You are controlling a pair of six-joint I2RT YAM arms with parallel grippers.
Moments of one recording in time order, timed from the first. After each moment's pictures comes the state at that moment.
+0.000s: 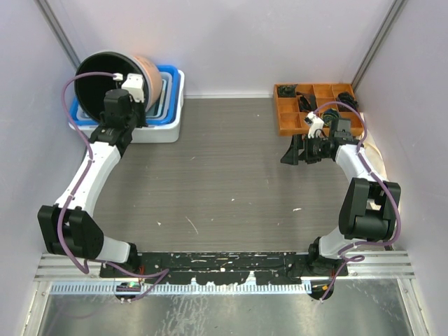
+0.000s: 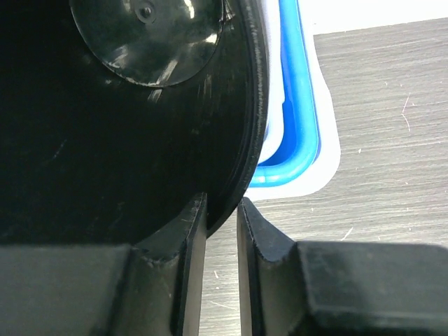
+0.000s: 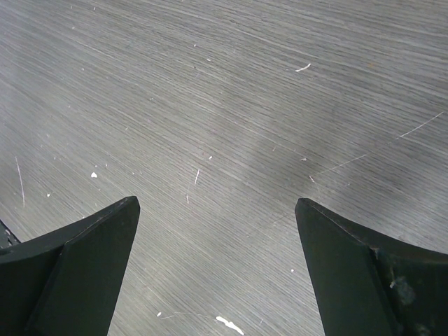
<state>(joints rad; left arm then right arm) -0.14 1.41 1.29 -0.27 -0.10 0.06 -0.16 1.55 1.06 -0.50 -0.73 -0.21</state>
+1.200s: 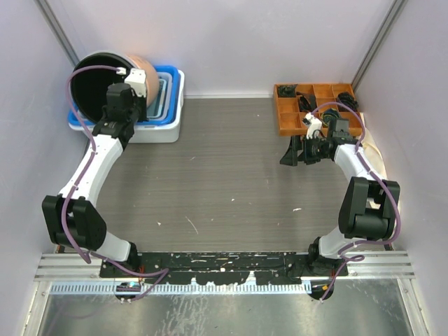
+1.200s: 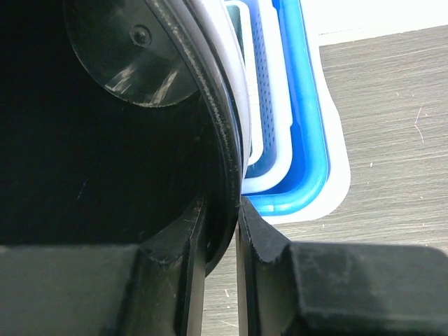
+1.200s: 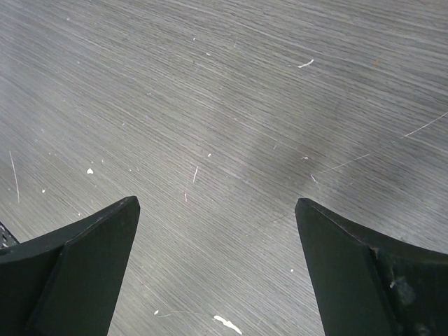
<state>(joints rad) -0.14 1.49 1.36 -0.24 -0.10 0.10 -0.15 1.56 1.06 -0.50 -0.72 -0.23</state>
